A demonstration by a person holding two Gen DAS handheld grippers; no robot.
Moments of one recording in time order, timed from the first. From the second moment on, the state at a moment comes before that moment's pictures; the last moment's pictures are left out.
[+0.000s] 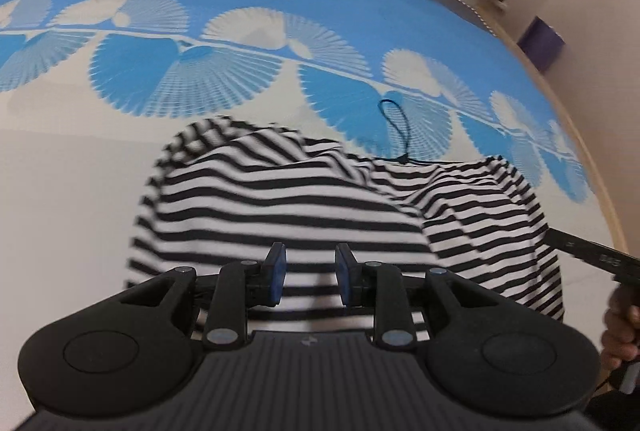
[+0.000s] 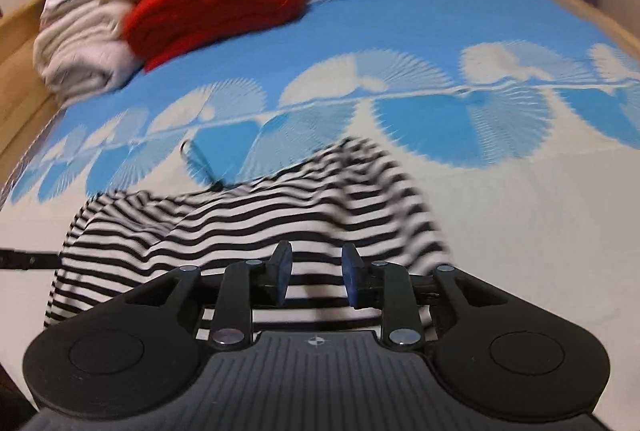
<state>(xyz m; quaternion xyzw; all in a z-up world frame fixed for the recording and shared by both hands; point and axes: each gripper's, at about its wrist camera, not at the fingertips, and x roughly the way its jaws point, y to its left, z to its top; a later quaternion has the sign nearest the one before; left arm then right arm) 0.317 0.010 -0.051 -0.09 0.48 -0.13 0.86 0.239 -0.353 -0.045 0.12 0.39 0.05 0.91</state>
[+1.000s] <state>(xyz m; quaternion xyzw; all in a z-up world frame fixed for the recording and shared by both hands) 0.360 0.019 -0.074 -0.10 0.52 -0.01 0.85 0.305 -0.359 -0.063 0.14 0.43 -0.11 0.89</state>
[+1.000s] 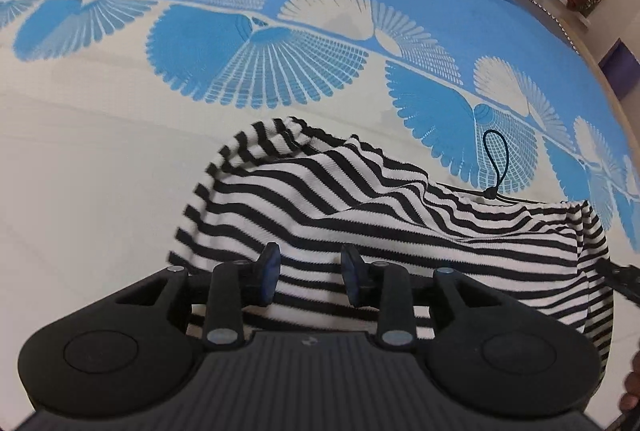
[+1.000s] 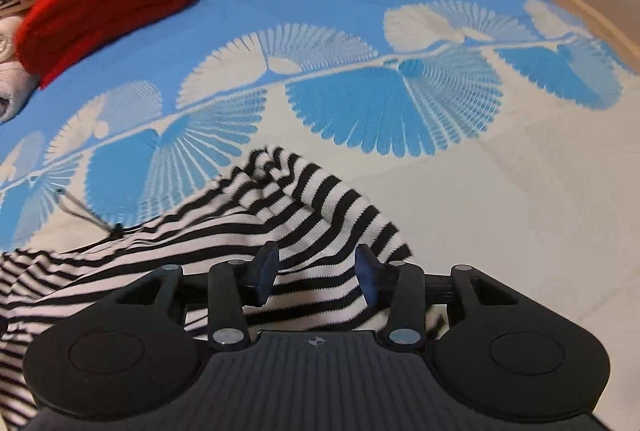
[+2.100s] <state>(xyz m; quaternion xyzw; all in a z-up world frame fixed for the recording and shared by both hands) 0.183 0.036 -0.068 -0.07 0.46 0.04 0.89 0.104 -0.385 0.000 0.10 0.29 -0.11 0.95</state>
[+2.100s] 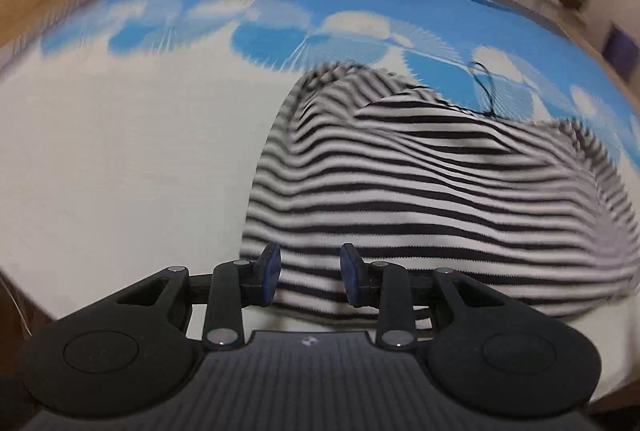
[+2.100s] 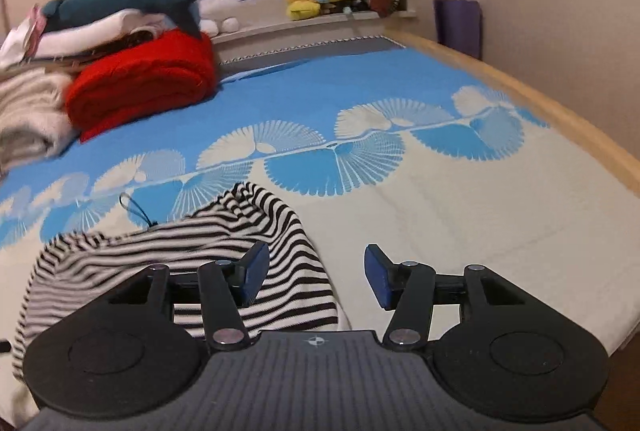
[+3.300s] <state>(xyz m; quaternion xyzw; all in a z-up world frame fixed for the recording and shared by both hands) 0.214 0.103 -0.118 -0.28 0.53 0.10 0.79 0.101 -0.416 -0.017 0.15 0.31 -0.13 0.93</state>
